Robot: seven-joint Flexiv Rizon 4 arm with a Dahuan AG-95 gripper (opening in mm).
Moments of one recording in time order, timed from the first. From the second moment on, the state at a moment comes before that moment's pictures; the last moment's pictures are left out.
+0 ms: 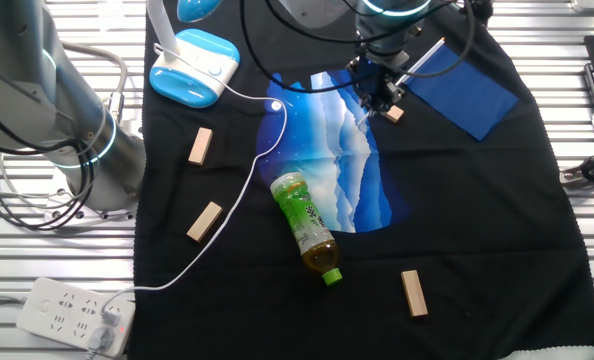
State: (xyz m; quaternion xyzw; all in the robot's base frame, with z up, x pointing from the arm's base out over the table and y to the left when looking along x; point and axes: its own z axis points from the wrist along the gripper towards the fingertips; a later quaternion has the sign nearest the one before) arm 0.500 0.128 0.033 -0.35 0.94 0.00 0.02
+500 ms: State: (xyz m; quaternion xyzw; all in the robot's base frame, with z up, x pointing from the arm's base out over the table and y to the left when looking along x) arm 0.500 0.127 0.028 -0.35 0.94 0.00 0.02
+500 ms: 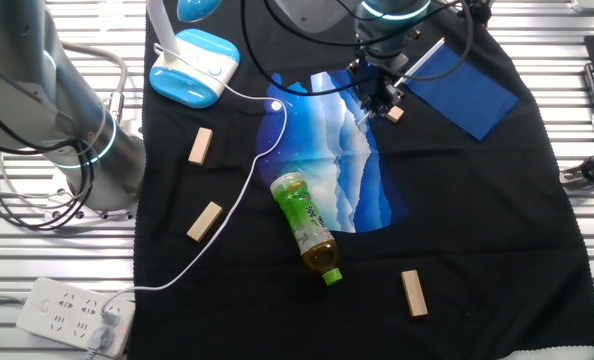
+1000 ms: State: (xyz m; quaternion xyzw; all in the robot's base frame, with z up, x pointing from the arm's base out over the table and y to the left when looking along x) arm 0.501 0.127 0.024 -0.35 0.94 0.00 0.03
